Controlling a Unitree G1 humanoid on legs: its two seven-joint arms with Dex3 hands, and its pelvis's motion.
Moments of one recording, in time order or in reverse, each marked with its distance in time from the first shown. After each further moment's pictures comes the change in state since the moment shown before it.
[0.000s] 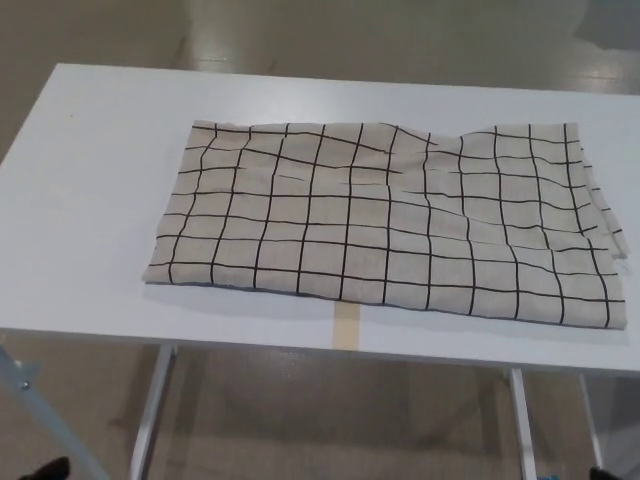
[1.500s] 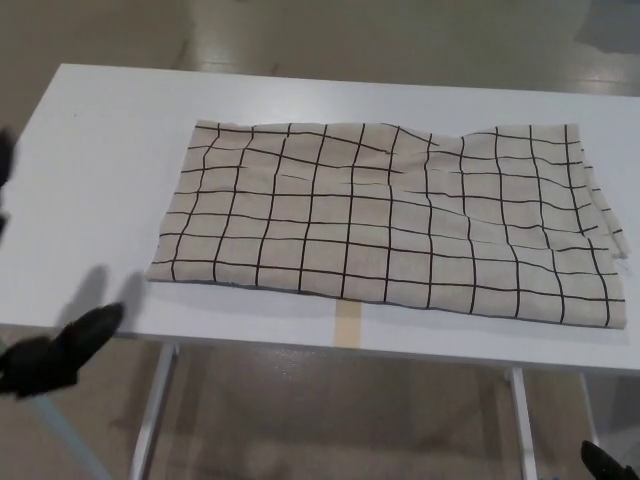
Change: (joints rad) left_arm 0.067 0.167 -0.129 -1.017 0.280 -0.264 -0.035; right_arm 0.082 0.021 0.101 -0.042 -0.027 -0.259 -0.064
